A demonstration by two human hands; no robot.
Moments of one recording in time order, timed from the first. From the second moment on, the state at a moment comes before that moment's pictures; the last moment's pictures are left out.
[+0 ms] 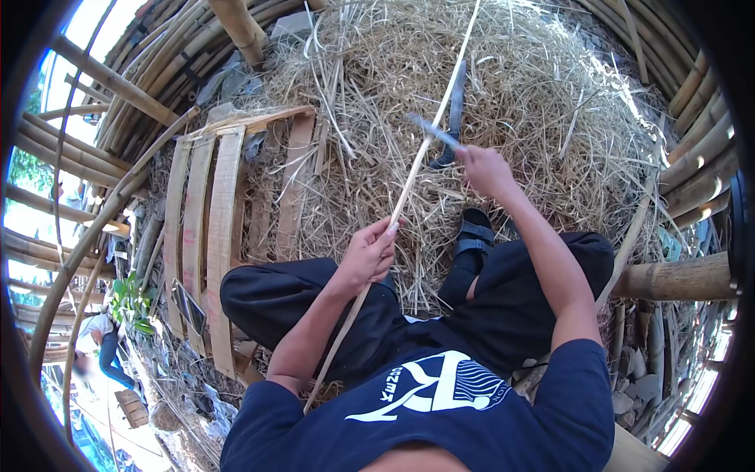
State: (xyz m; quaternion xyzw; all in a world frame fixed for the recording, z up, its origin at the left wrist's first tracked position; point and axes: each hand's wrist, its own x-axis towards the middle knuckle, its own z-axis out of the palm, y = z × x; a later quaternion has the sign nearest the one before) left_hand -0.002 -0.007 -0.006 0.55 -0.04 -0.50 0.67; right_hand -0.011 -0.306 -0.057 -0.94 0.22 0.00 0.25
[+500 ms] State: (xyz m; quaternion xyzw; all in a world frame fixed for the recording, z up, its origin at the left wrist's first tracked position) left_hand -0.005 -0.019 -0.044 0.57 -0.18 -0.52 0.62; right_hand -0.023 -0.243 -0.043 -0.63 0.26 0.16 0.71
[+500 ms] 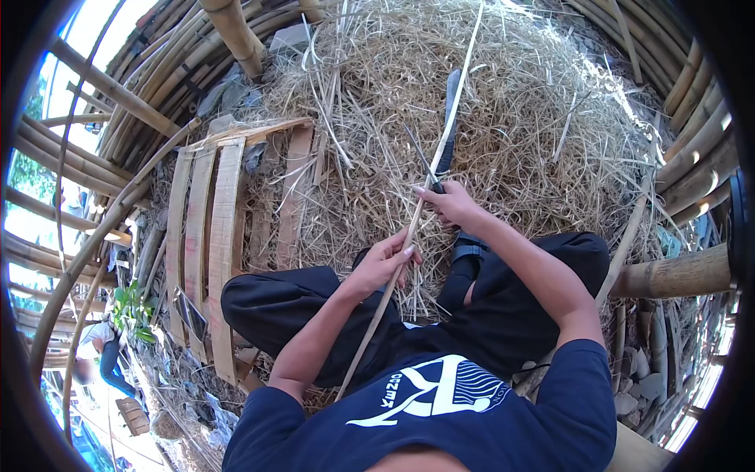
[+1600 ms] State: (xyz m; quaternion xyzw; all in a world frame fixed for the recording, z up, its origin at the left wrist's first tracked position) left_hand 0.002 -0.003 -0.026 0.55 -0.02 -0.52 0.65; right_hand -0.037 -0.267 -0.056 -0.95 0.03 -0.01 0.30
